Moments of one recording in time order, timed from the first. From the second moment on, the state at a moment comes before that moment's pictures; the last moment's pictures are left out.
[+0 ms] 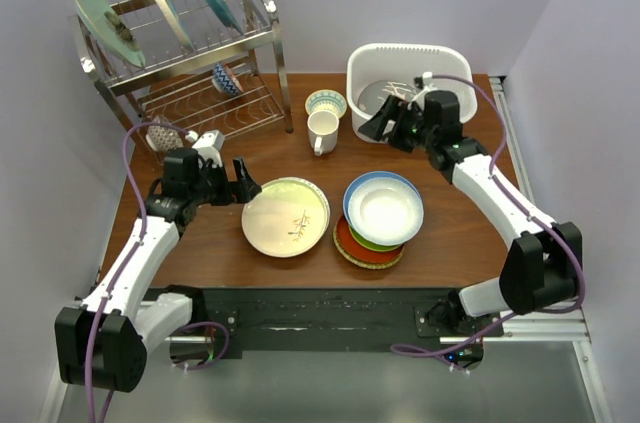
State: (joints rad) left arm -0.12 1.00 0.69 -0.35 0.34 -0.31; right arm 0.27 1.42 1.13 -0.16 -0.31 0.64
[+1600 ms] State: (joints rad) left arm -0.12 1.24 0.69 -0.39 0.29 -0.33; right arm 0.65 1.59 0.88 -0.06 -0.29 0.66
